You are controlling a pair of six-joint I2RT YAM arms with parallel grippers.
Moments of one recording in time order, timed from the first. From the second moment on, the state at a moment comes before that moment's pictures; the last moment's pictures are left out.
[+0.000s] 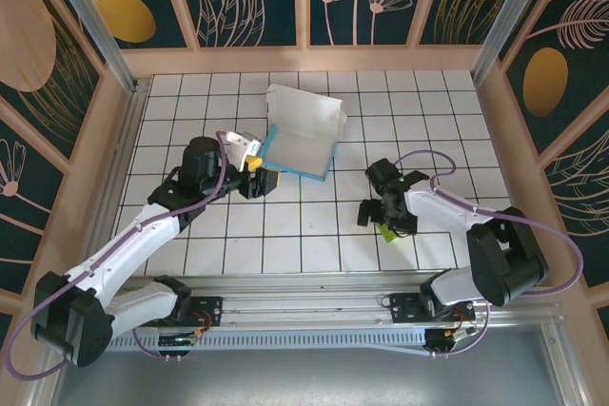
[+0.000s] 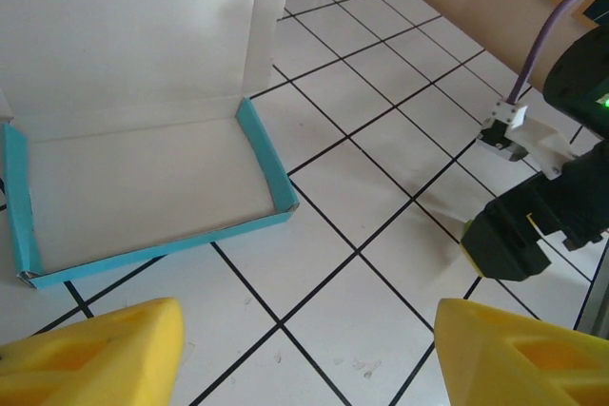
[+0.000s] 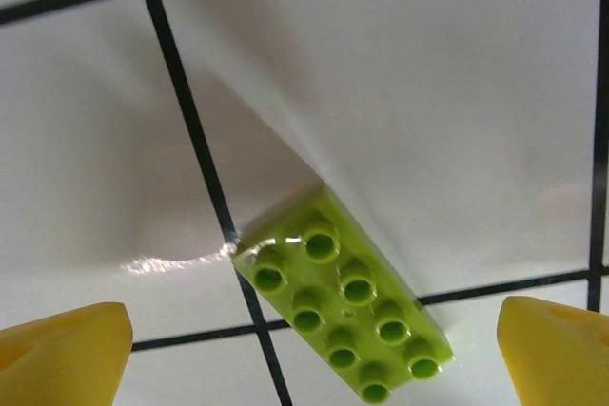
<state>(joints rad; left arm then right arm) -0.48 1.09 0.77 -0.16 0.42 -0.15 0.51 1.40 0.75 -0.79 0.04 0.66</state>
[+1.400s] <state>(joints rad) -0.48 1.07 0.80 -0.18 0.29 -0.26 0.64 1.29 0.87 -0.78 0.14 0.65</state>
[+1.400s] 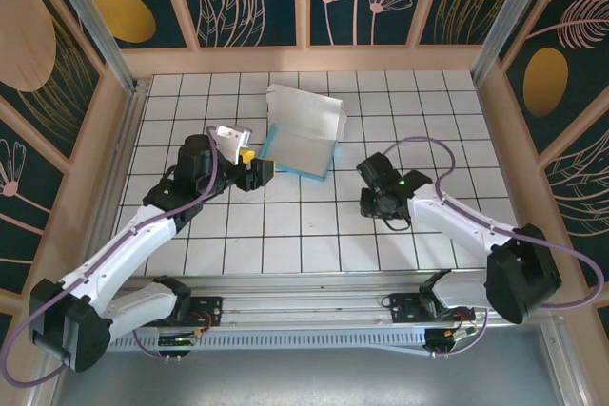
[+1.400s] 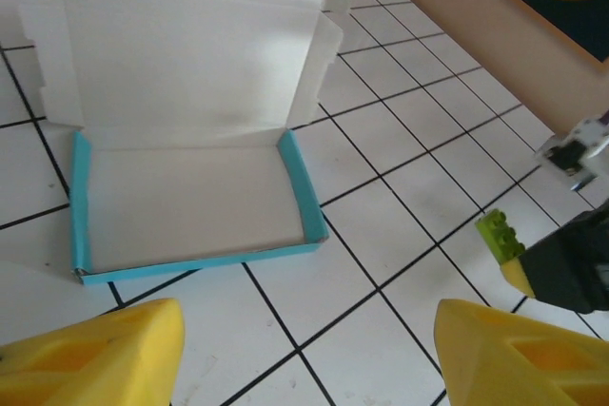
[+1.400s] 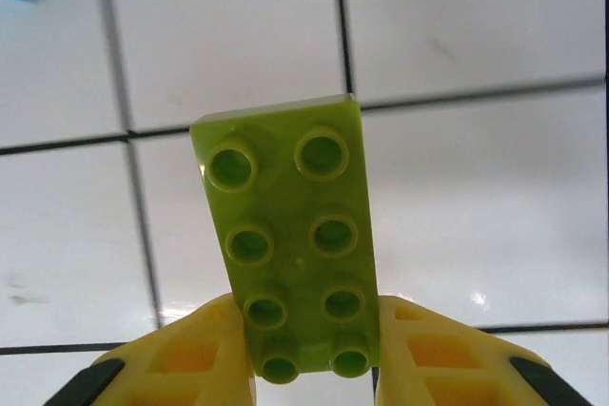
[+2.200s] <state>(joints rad) -0.48 0.97 0.84 -0.28 -0.02 -0.43 0.68 2.07 1.83 -0.79 0.11 -0.05</state>
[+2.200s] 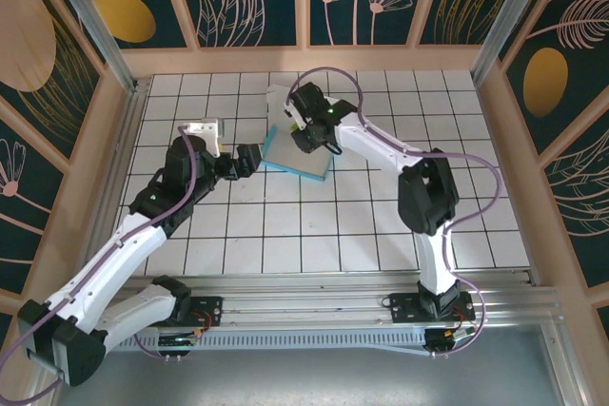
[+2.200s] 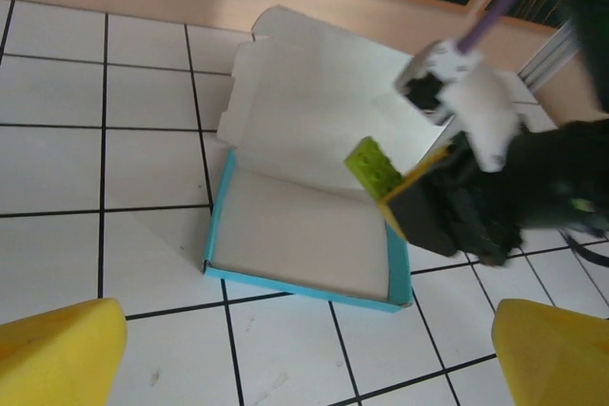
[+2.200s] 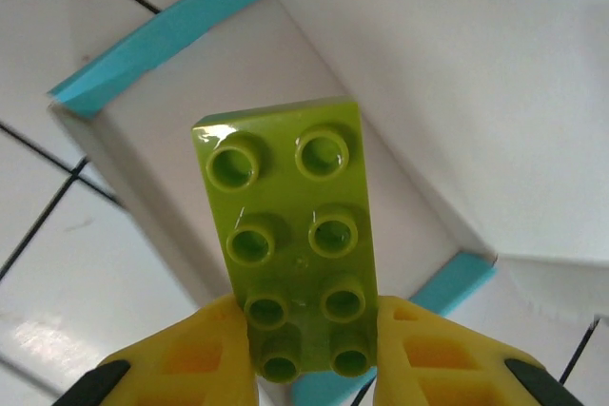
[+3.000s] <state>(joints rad) -0.47 1.00 0.84 -0.36 -0.20 -0.44 0.69 2.39 2.04 -0.83 0.16 -0.35</state>
